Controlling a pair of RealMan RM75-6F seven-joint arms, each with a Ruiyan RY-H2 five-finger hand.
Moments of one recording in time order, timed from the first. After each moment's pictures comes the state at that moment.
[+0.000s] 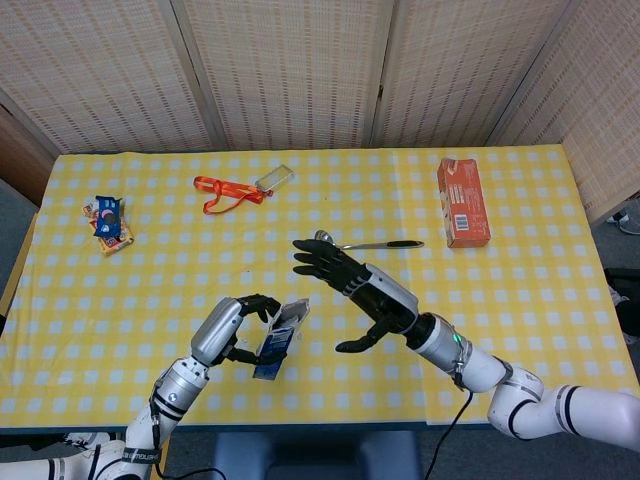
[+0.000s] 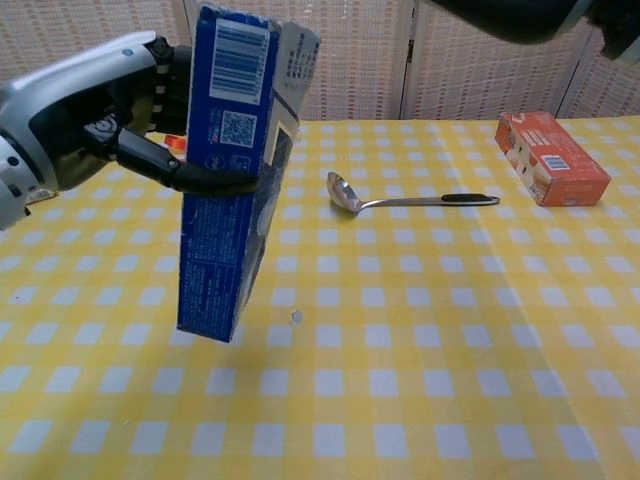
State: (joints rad) left arm -0.57 -1.49 -0.16 -1.83 1.50 1.21 -0.29; right arm 0.83 -1.31 0.11 -1.62 -1.77 1.32 1.66
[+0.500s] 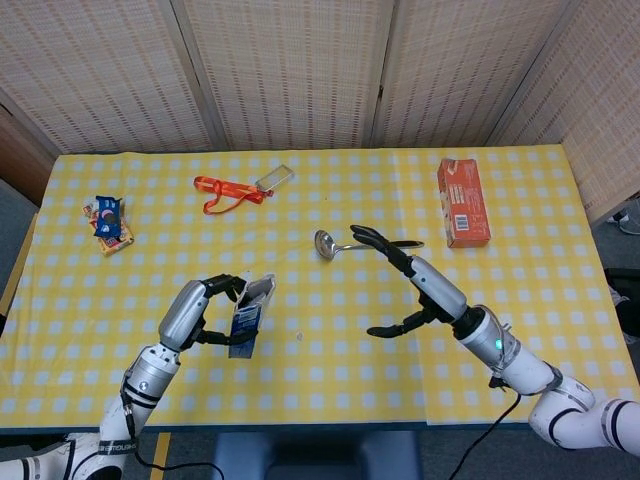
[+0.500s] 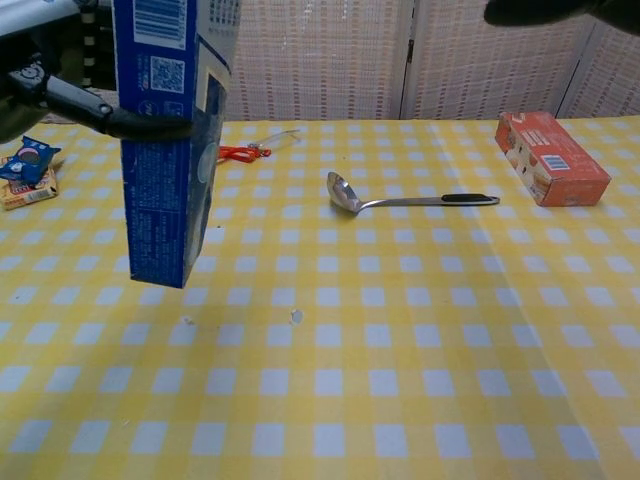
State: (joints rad) left arm -0.54 -1.38 -0.18 -1.81 1.50 1.26 -0.32; right arm 0.71 -1.19 0.07 -1.60 -1.74 1.34 1.01
